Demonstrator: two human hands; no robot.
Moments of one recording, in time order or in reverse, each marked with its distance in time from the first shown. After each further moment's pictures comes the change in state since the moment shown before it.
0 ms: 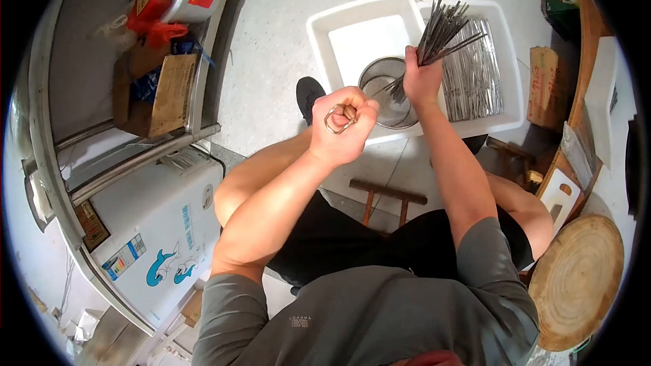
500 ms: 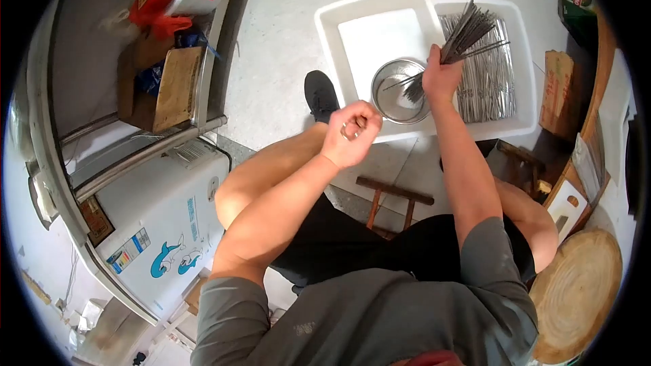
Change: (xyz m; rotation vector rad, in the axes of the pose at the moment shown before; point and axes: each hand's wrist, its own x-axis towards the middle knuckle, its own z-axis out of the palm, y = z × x) left_hand -0.018 -0.066 -0.011 0.008 -0.081 -0.259; right_hand 0.017 0.043 -0.003 -0.063 0.109 0.158
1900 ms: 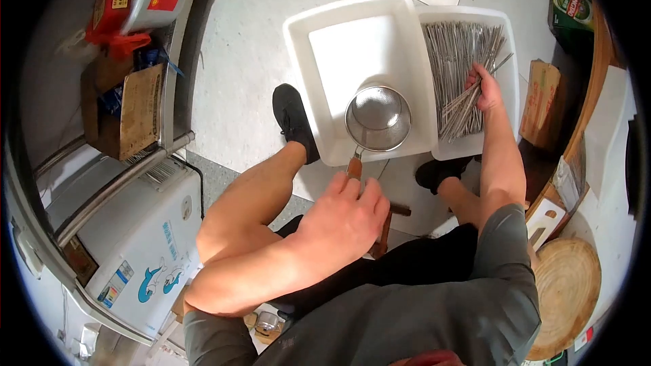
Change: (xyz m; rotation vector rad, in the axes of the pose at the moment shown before) left_hand -0.012 0.113 0.015 1.348 -0.722 0.422; right_hand 0.167 0.084 -0.137 0.413 -0.277 0.805
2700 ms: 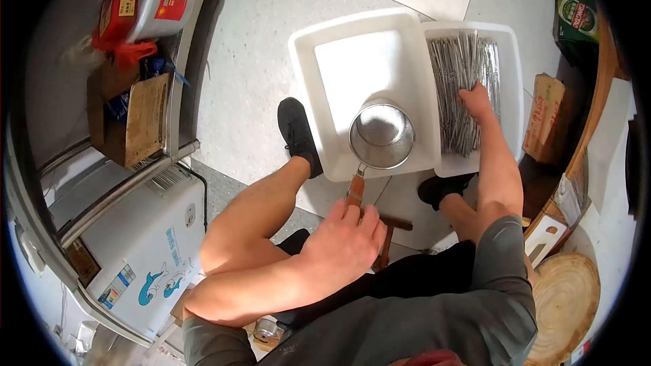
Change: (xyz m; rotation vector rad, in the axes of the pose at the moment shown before) left_hand 0.000 0.002 0.000 0.031 -0.062 0.045; right_hand 0.037 0.026 -0.003 -1.155 0.135 -0.366
